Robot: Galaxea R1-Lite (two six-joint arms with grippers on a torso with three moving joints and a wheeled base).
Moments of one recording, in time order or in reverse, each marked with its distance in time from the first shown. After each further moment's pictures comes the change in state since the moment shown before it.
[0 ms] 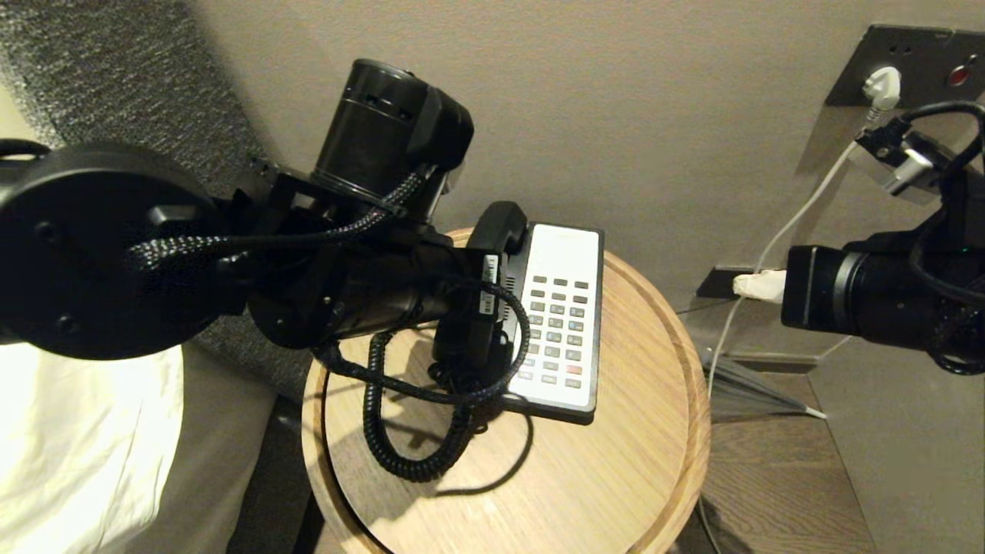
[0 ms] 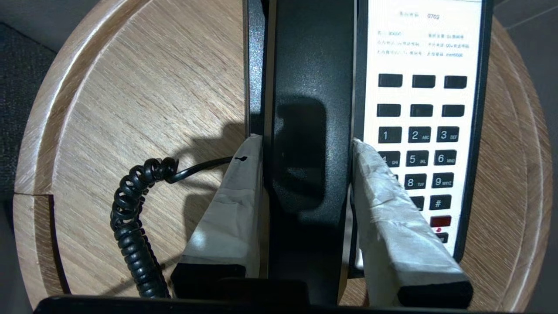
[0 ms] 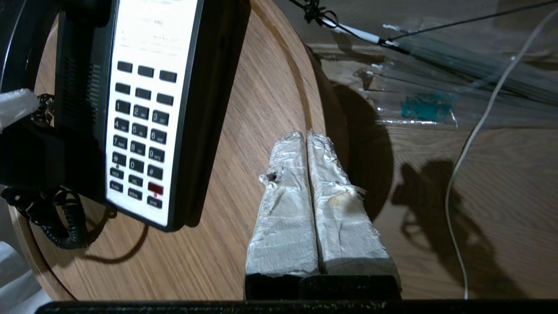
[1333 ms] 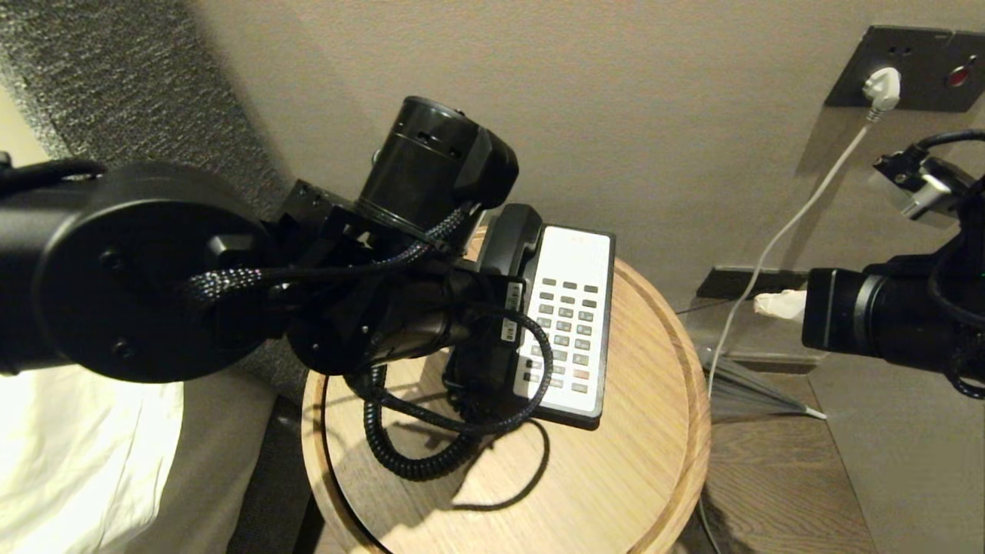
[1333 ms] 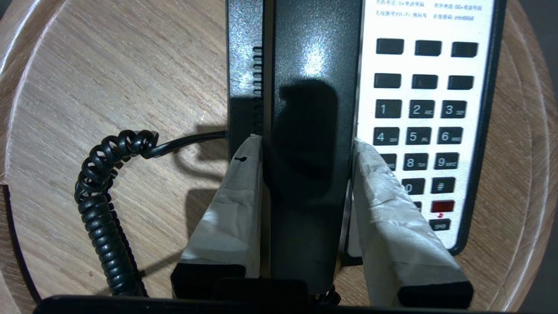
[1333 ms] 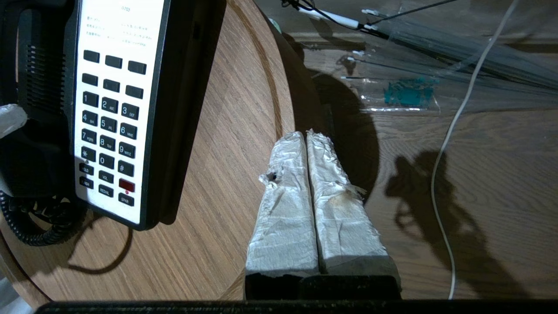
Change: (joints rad) left arm -0.058 0.037 0.003 0.034 -0.001 -0.013; right arm -0.040 -0.038 0.068 0.000 0.000 0.000
